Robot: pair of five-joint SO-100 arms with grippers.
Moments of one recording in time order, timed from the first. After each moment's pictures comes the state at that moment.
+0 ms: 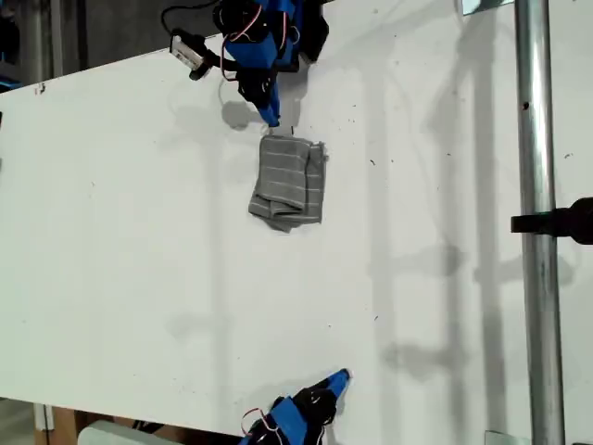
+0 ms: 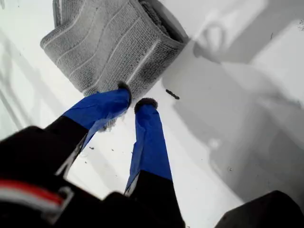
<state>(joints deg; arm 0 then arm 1) 37.5 199.0 178.5 72.7 -66.8 12.1 188.3 166.2 83.2 86.0</state>
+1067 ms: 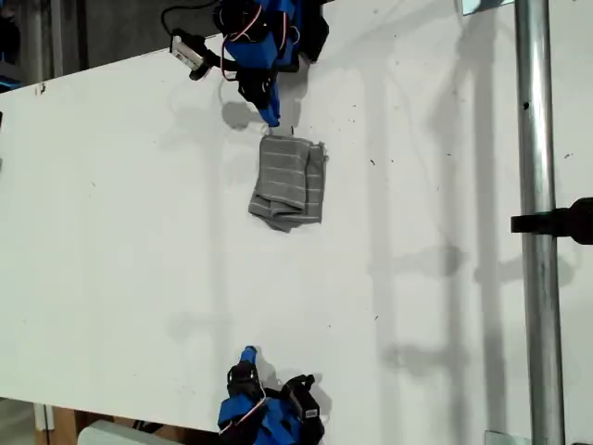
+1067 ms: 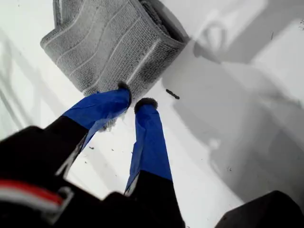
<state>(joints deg) -38.7 199.0 178.7 73.9 -57.2 12.1 188.3 166.2 83.2 86.0</state>
